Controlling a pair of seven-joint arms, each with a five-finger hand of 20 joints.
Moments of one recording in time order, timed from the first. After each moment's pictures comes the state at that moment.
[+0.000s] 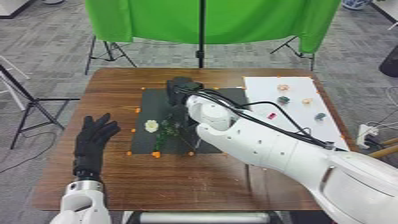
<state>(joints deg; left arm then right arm) 121.0 -67.7 -88.4 -116.5 55.1 22.5 12.9 -38.5 -76.5 15.1 -68.5 -121.2 1.3 21.2</state>
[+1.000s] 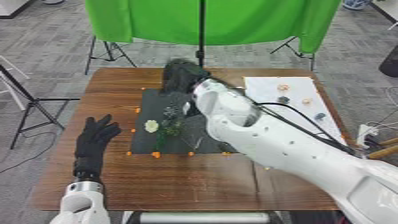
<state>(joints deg) 121.7 -67.7 -88.8 -116.7 55.2 21.8 12.1 -42.6 -66.2 25.4 -91.0 -114.1 4.7 24.2</state>
